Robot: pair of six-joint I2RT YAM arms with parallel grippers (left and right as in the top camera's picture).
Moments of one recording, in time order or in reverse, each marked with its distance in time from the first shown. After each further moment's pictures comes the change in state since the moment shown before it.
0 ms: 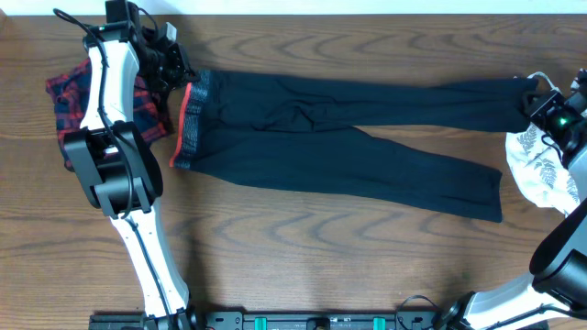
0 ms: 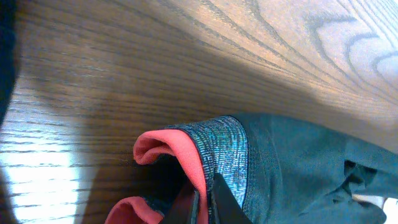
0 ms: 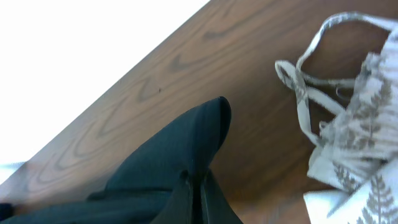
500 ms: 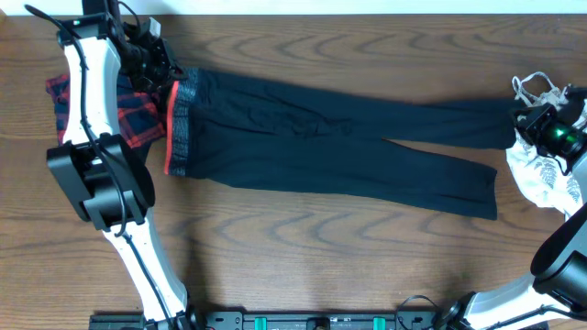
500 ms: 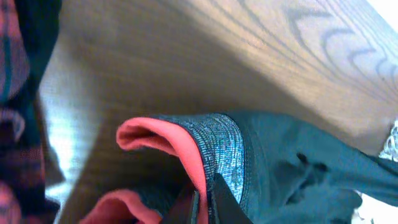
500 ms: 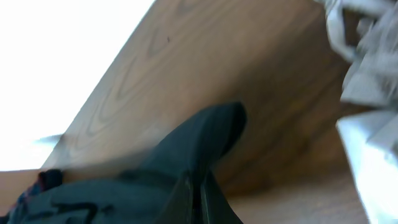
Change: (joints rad) left arm 0.031 -0.118 0.000 -0.150 -0.003 0.000; right arm -0.014 -0.002 -0.001 -0.216 -0.111 0.002
